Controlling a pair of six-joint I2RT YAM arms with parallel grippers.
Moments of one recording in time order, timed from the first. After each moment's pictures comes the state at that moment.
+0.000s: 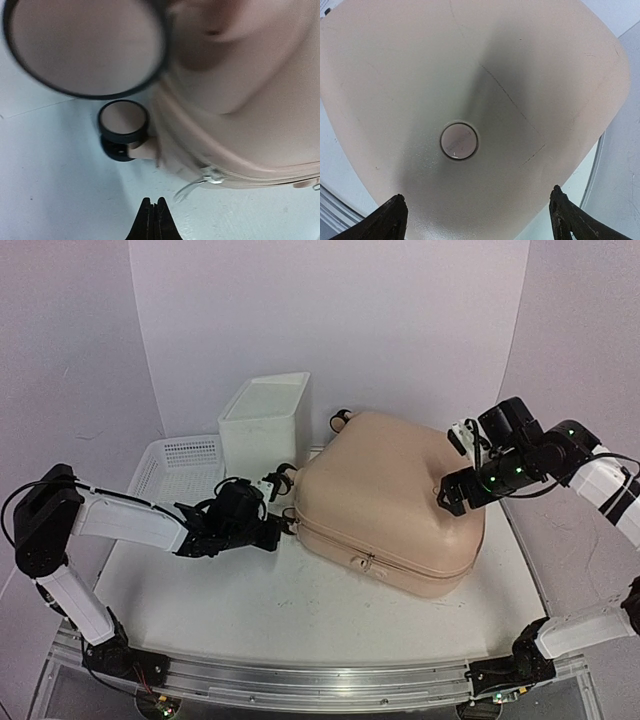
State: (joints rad) left arm -0.91 1.63 0.88 0.14 -0.23 -0.37; right arm 0.60 1.20 1.30 -1.04 0.15 0.14
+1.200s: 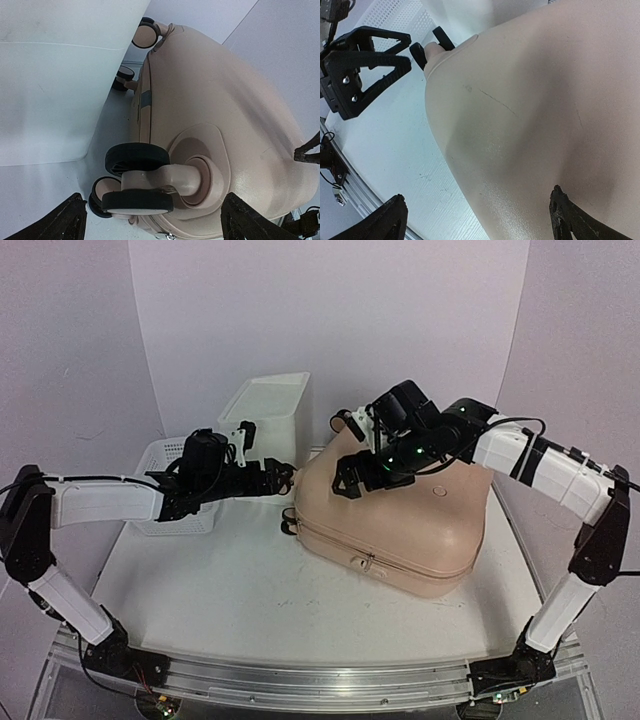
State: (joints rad) left arm -0.68 1.51 0.96 0.21 0.09 -0.51; right arm 0.85 1.68 1.67 -0.85 -0.01 0.33
